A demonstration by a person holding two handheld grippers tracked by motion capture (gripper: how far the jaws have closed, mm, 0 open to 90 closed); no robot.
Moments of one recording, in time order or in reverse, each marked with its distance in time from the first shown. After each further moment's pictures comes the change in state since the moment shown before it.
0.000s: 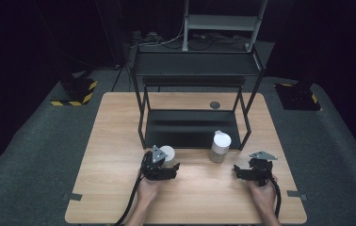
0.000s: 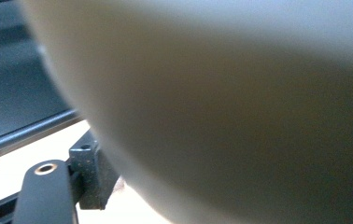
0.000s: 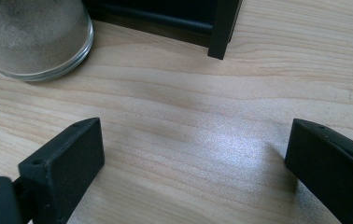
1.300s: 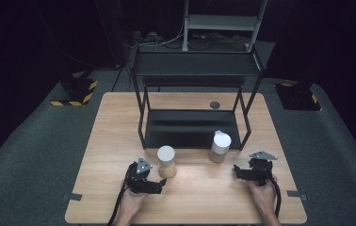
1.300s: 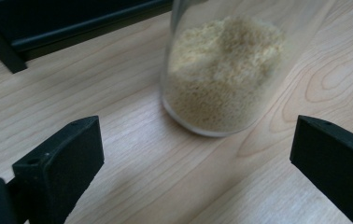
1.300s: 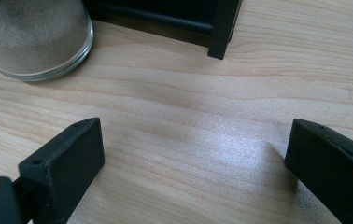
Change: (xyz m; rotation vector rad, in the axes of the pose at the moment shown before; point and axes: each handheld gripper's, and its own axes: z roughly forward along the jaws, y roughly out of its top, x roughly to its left) left arm 0.024 -0.026 -0.030 0.103 -0.034 -0.006; right arm 0.000 0.000 0.000 0.000 0.000 0.000
